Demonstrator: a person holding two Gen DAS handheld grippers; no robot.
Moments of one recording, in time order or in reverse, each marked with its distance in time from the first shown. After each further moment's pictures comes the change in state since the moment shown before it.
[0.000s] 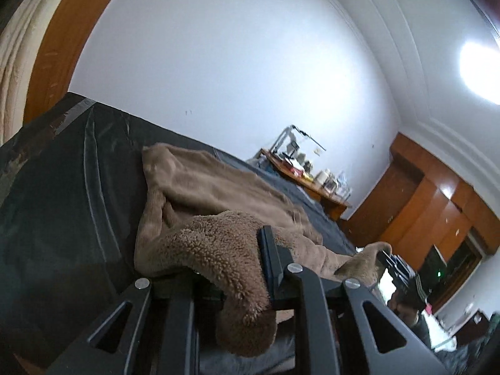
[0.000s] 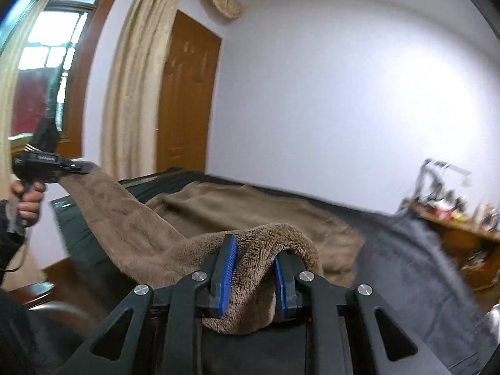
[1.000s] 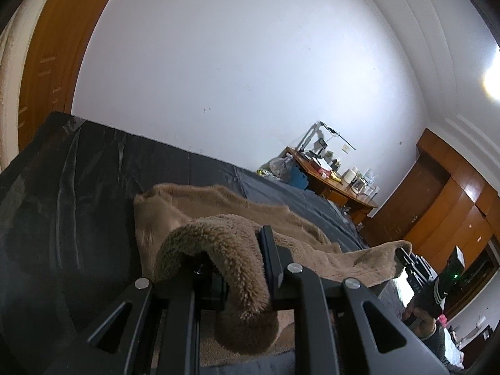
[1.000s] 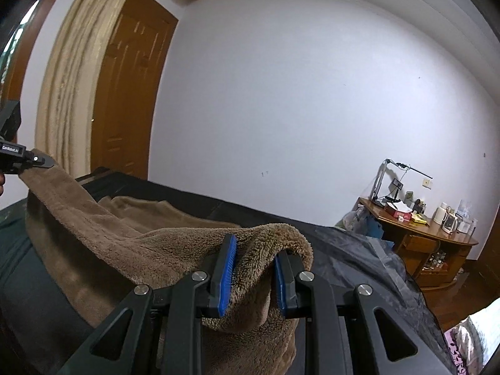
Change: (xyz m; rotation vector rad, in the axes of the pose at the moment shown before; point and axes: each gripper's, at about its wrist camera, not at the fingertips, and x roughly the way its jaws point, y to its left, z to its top) left arm 0.138 0.012 0.123 -0.001 0.060 0.121; right arm 0.140 -0.072 0.075 -0.002 0.085 -0.234
